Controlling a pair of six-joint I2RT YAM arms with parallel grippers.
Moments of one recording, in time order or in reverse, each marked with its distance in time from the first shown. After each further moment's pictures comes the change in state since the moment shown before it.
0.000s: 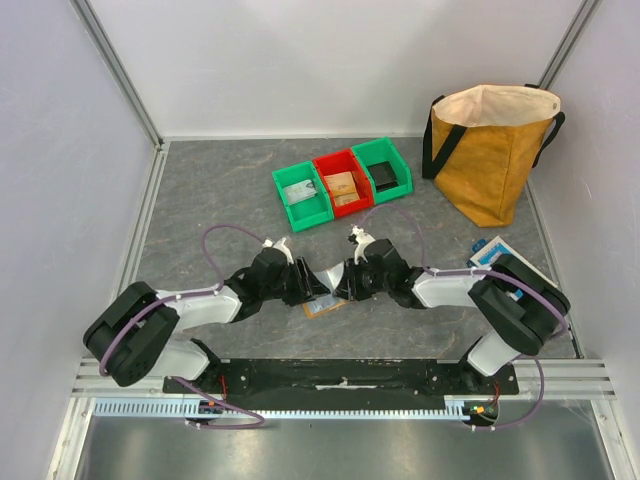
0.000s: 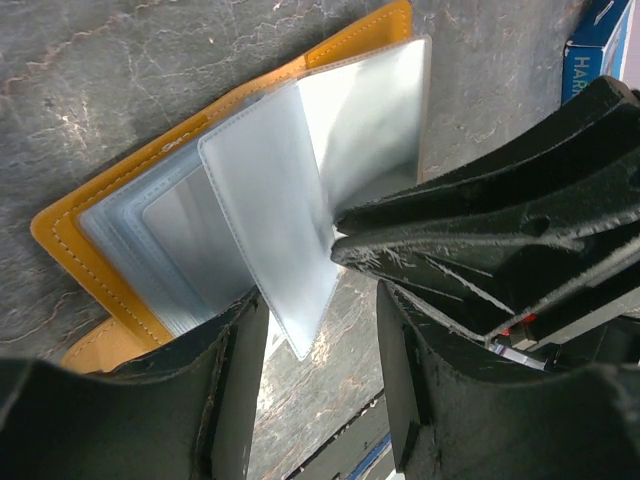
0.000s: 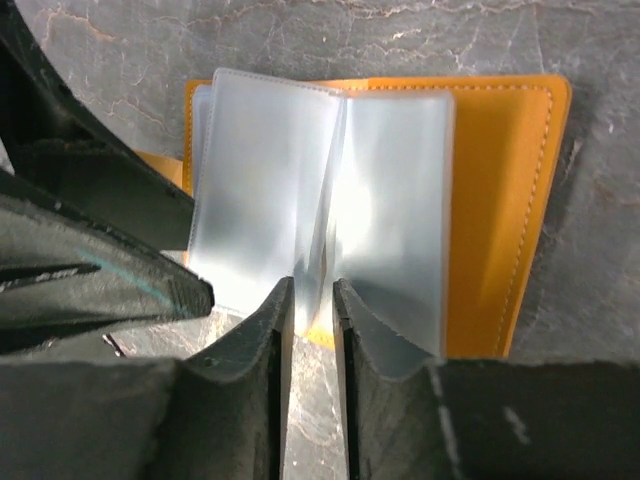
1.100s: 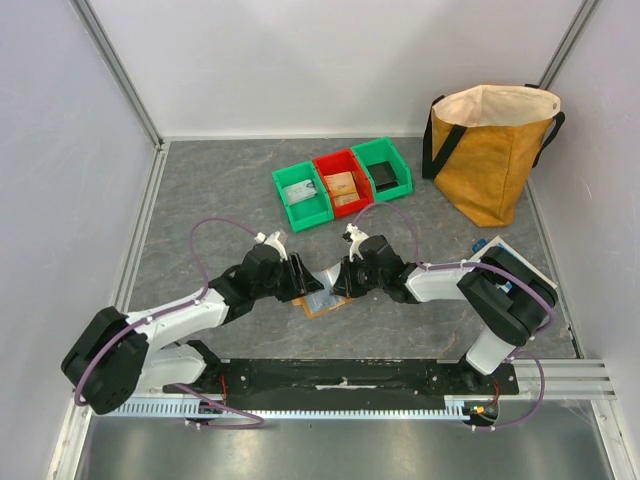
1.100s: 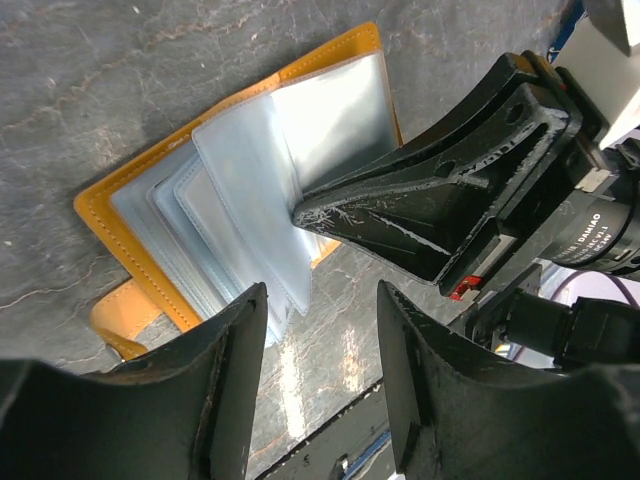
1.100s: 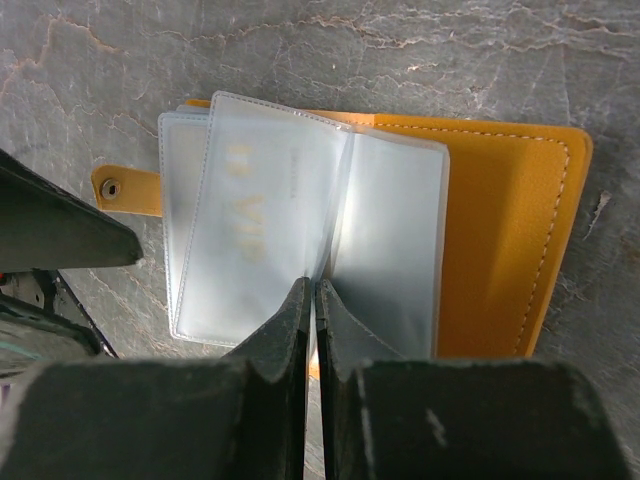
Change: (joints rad) left arm 0.006 -0.201 0.046 -0.221 -0.062 0.087; right arm 0.000 0.060 0.047 -0.003 -0.027 -0.012
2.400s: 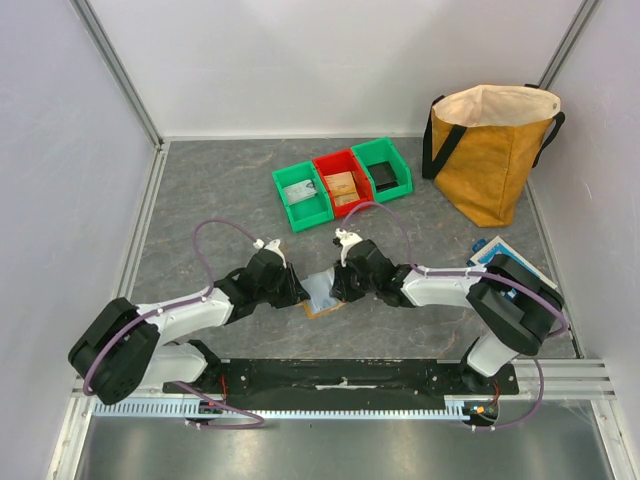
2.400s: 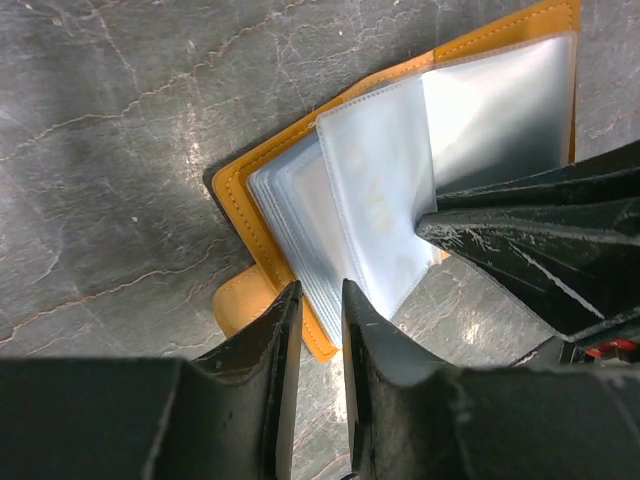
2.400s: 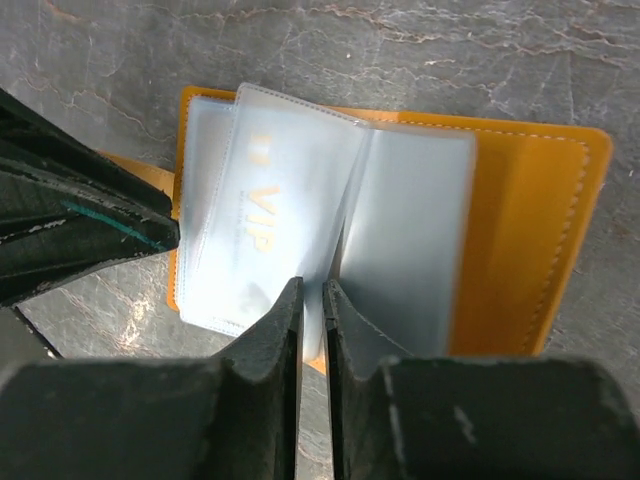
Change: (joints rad) left arm 0.000 0.085 -0.032 -0.035 -0.077 0.075; right arm 0.107 -0.058 0.061 -0.170 0.201 -0.096
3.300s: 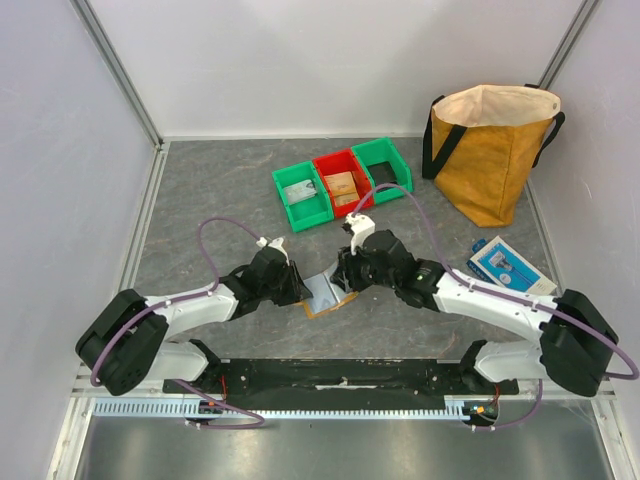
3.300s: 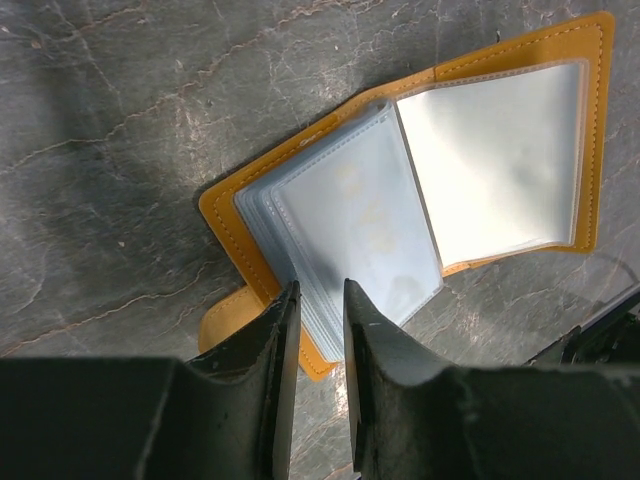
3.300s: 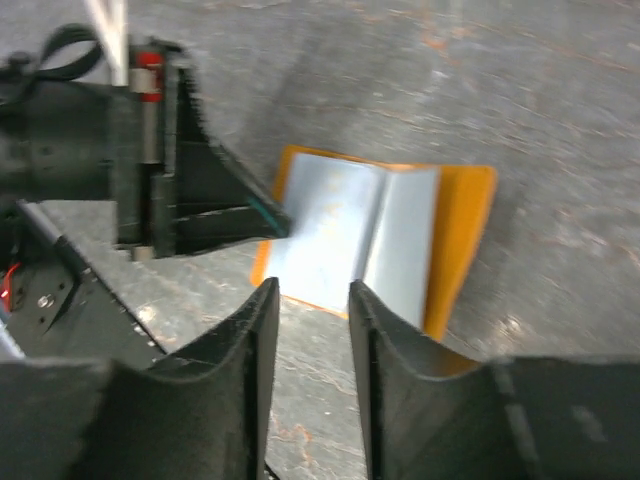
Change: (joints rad) left arm 0.002 0.058 0.026 0.023 0.009 0.000; right arm 0.008 -0.338 0.047 -0.221 0.079 -0.047
